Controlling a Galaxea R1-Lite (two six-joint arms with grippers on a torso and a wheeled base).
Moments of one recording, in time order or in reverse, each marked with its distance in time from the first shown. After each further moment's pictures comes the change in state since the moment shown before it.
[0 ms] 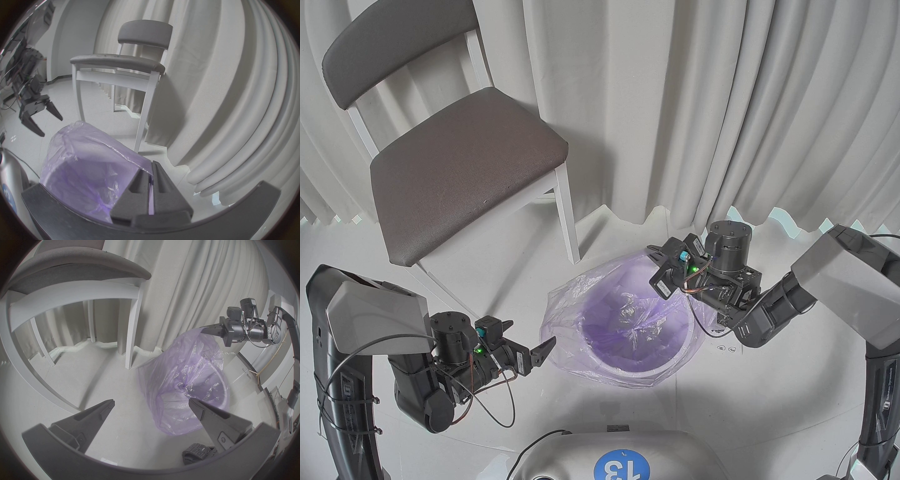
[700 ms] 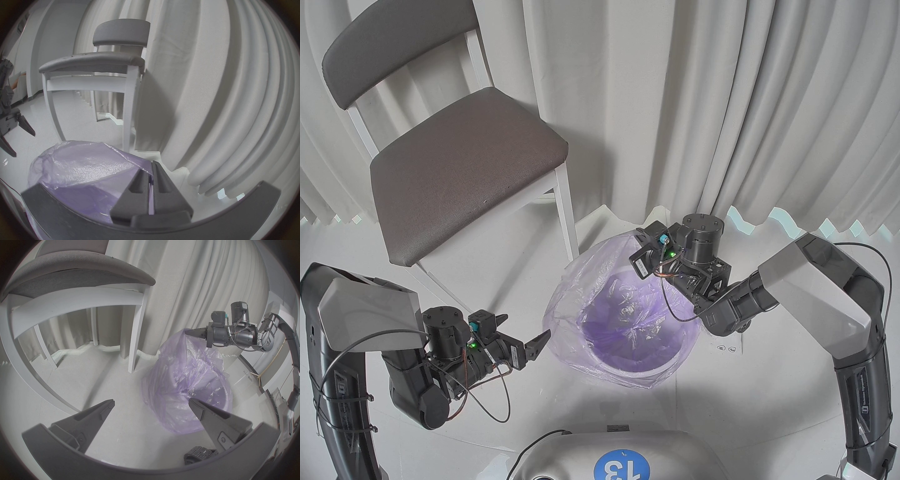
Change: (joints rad) left arm 0.021 -0.023 -0.003 0.000 -0.006 0.000; right arm 0.000 0.151 -0.273 0.024 -0.110 0.116
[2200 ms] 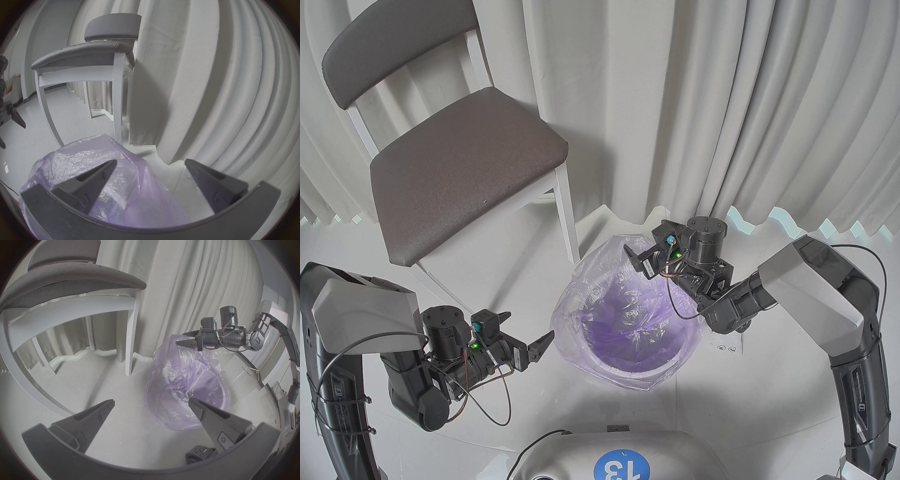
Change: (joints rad) left arm -0.020 -0.023 0.011 0.000 0.000 0.048; right arm -0.021 0.027 -0.014 -0.001 -0.001 0.035
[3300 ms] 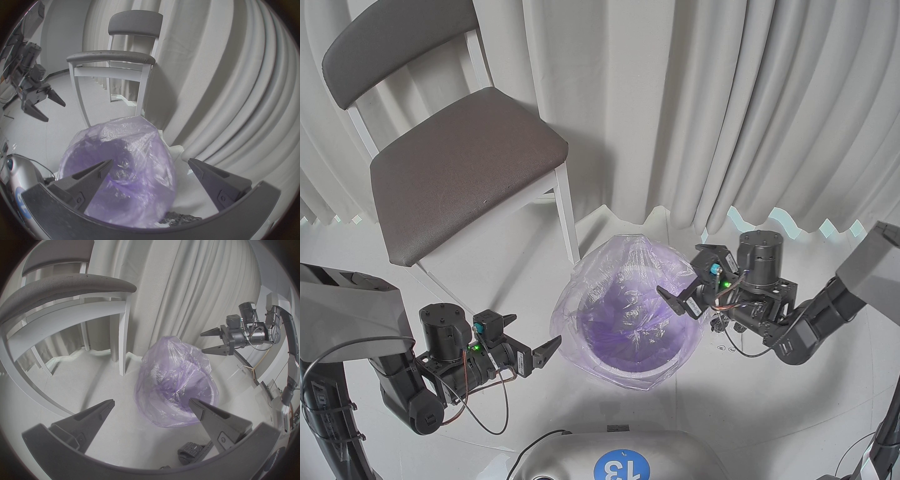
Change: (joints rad) left arm -0.059 -0.116 0.037 0.116 0.004 -0.002; right arm 0.003 -0.447 0.659 -0.009 0.049 -0.136
